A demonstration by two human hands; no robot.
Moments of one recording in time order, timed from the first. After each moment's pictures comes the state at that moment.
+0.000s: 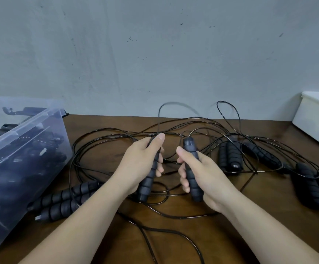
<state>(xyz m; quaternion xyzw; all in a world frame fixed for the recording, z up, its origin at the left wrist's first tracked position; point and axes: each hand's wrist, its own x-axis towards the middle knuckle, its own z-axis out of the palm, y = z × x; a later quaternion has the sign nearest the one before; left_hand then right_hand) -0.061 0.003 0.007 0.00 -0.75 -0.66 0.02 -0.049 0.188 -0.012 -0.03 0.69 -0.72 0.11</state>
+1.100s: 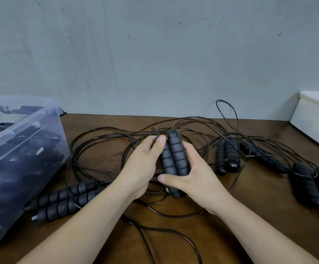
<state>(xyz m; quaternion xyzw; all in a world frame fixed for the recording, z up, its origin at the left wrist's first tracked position) -0.069 0.014 -0.015 -0.05 -0.68 -0.73 0.00 -0.041 0.185 -0.016 -0.18 0.77 -0.61 0.02</state>
